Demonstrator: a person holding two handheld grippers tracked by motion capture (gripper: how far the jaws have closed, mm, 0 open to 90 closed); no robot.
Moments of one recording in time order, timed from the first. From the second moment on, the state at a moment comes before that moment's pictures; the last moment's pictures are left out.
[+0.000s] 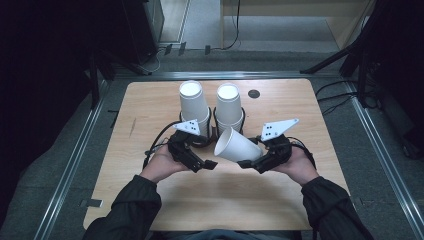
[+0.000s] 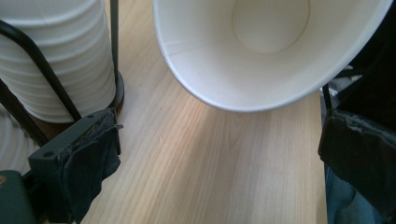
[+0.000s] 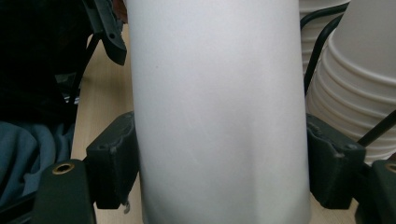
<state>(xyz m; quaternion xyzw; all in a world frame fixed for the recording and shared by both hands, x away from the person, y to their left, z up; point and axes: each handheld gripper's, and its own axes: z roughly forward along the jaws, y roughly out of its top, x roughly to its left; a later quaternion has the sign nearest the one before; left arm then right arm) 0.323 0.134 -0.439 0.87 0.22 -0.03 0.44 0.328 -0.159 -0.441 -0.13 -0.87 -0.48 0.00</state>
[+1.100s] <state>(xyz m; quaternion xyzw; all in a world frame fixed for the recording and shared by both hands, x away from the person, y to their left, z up) 0.318 0.117 -0.430 0.85 0.19 -0.07 0.49 0.318 -0.135 -0.448 -0.09 -0.87 -0.49 0.04</state>
